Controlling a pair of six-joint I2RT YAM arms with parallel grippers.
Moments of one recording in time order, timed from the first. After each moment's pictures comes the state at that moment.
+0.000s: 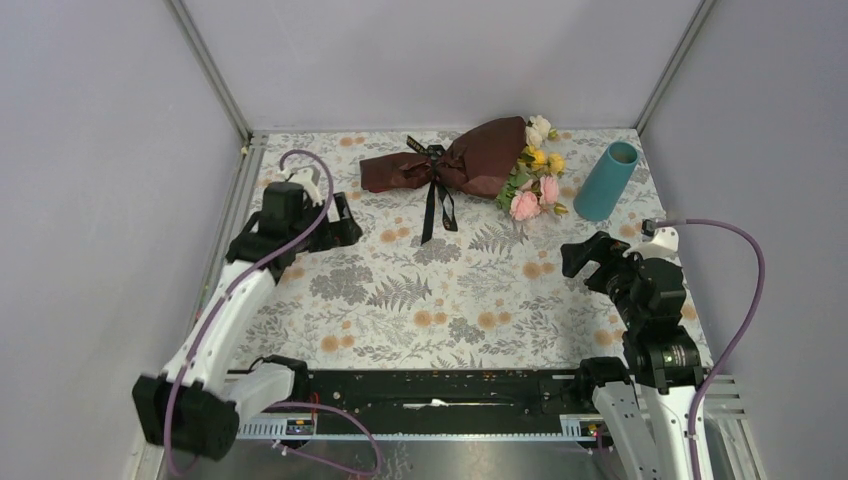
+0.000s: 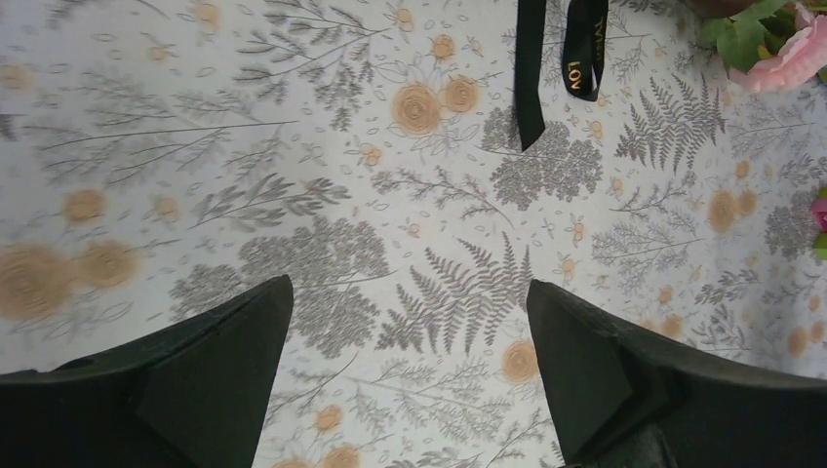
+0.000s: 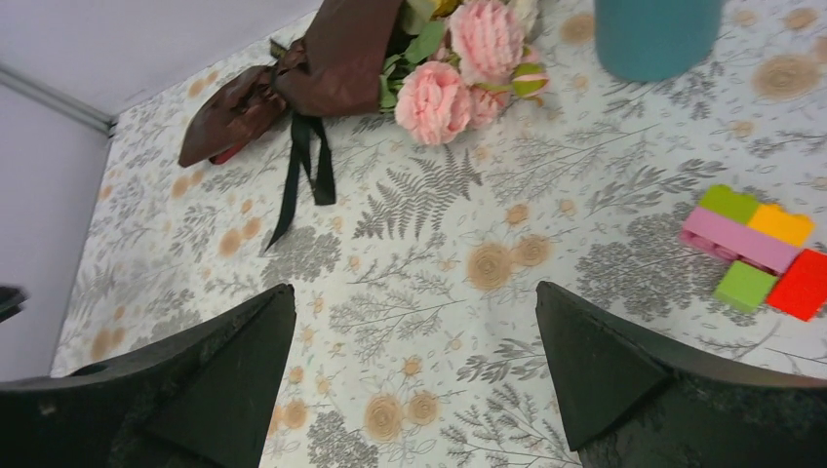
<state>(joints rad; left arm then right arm) -0.20 0.99 0.95 -0.62 0.11 -0.35 0.08 0.40 0.73 -0.64 0.01 0.46</state>
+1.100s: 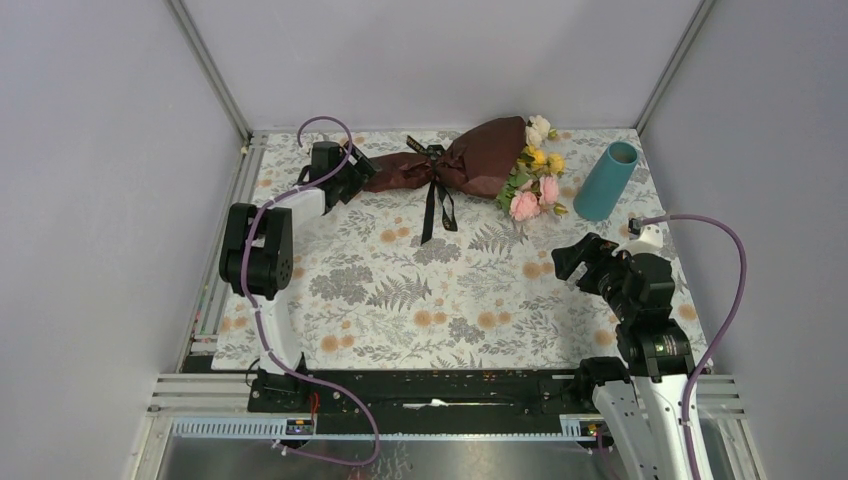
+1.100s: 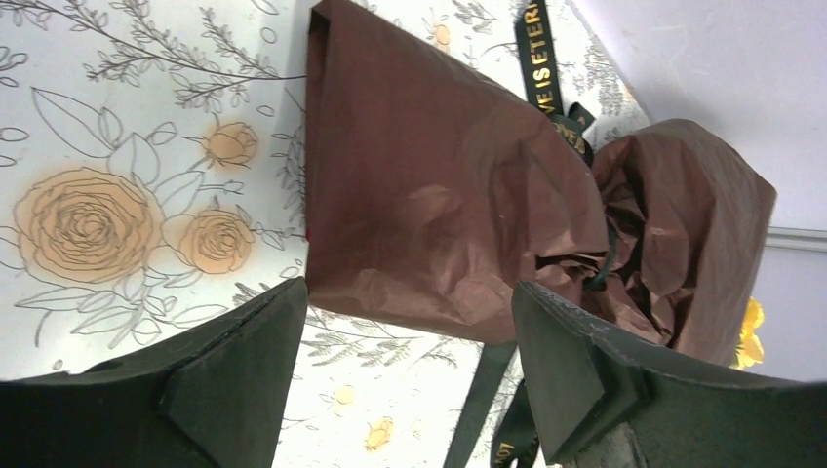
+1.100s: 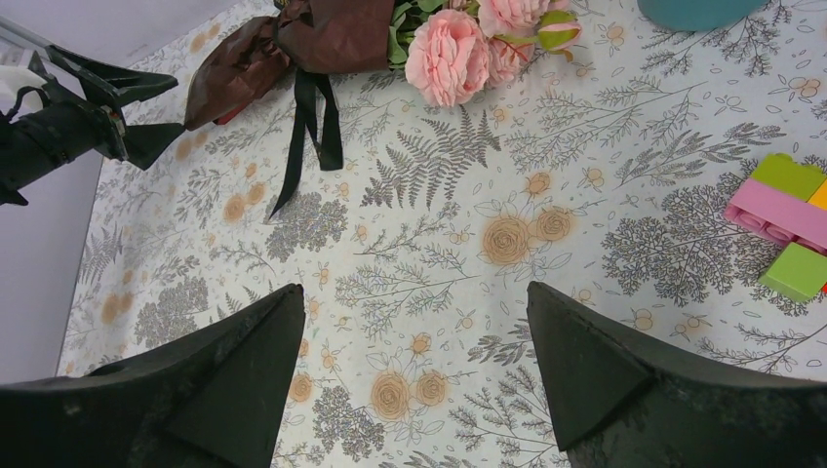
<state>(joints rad) -0.14 1.97 1.28 0.11 0.11 -0.87 0.08 0.44 0.67 -0.61 -0.10 0.49</state>
